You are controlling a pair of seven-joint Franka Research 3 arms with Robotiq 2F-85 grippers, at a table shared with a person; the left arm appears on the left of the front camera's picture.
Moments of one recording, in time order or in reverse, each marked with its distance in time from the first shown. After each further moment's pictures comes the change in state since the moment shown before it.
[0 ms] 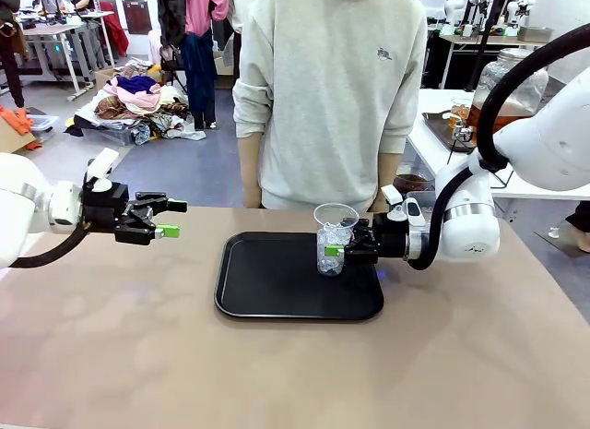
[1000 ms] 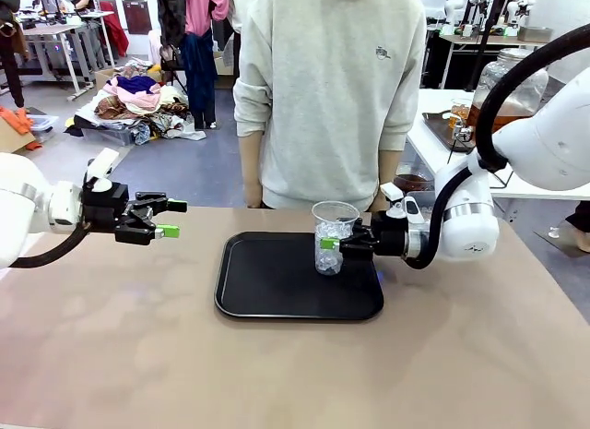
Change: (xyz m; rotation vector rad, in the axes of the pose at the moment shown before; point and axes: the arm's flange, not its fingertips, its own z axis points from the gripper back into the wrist) left arm 0.000 0.000 0.000 0.000 0.000 0.000; right arm 0.007 0.002 -0.003 0.051 -0.044 -0.044
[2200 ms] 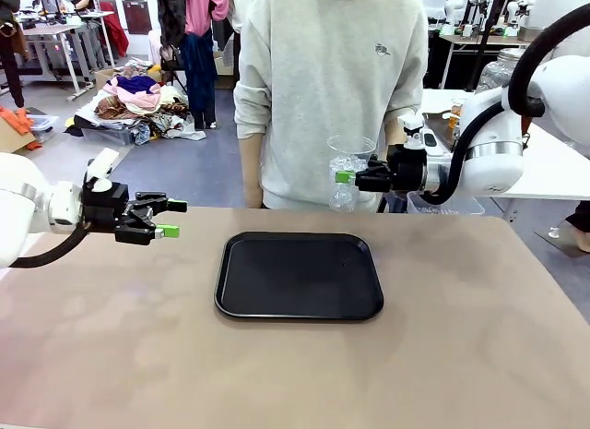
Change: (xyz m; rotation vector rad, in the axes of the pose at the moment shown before) left arm 0.000 0.000 0.000 0.000 0.000 0.000; right arm 0.132 -0.035 0.023 -0.005 0.012 0.071
